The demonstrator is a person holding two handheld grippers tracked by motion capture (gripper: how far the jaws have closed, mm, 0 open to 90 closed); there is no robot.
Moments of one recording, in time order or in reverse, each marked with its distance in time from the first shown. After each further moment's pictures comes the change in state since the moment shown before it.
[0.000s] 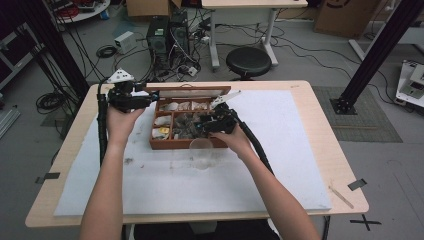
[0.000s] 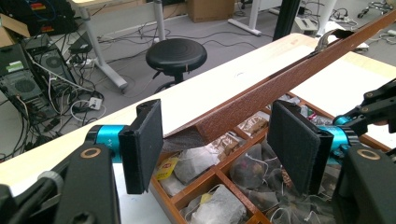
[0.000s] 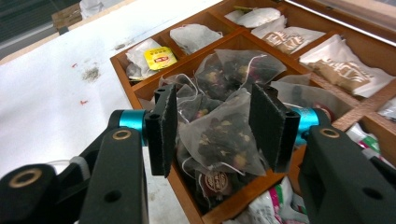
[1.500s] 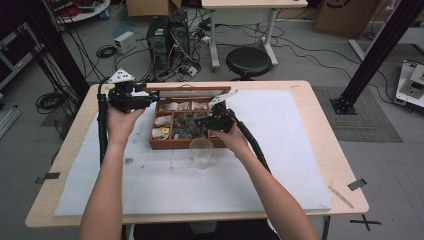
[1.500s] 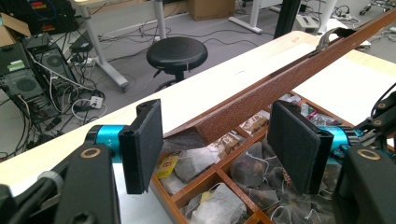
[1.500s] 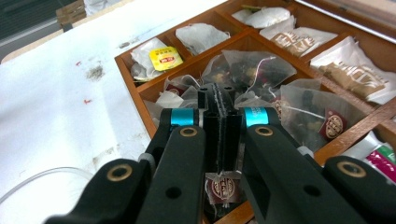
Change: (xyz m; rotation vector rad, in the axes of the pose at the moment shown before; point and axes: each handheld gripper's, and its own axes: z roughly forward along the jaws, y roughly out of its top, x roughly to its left) left arm -0.001 0.000 0.000 0.007 0.006 0.004; right arm 0.002 0.004 0.002 0.008 0.016 -0.011
